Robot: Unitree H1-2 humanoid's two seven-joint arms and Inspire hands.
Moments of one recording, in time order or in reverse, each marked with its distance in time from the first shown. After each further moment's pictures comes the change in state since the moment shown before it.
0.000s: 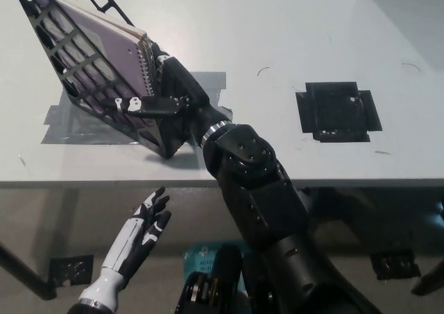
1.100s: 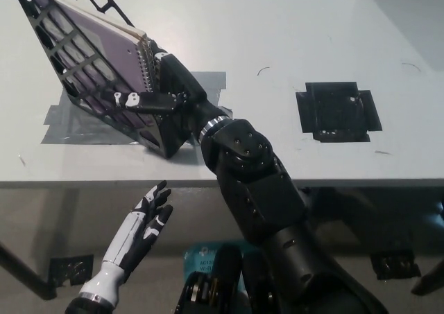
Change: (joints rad) left_arm -0.016 0.001 0.000 -0.015 0.005 0.010 -0.004; right_arm -0.043 -0.003 -0.001 0.056 -0.031 -0.013 -0.041
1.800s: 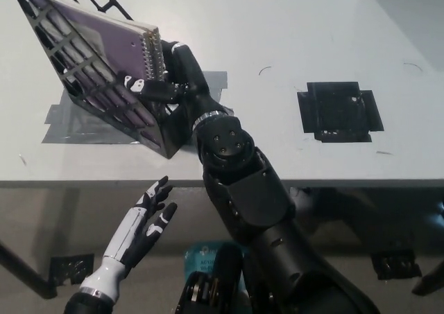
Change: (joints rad) left_arm -0.017 0.006 -0.004 -0.001 0.003 0.005 -0.004; right_arm -0.024 0.032 0.007 0.000 -0.159 0.052 -0.289
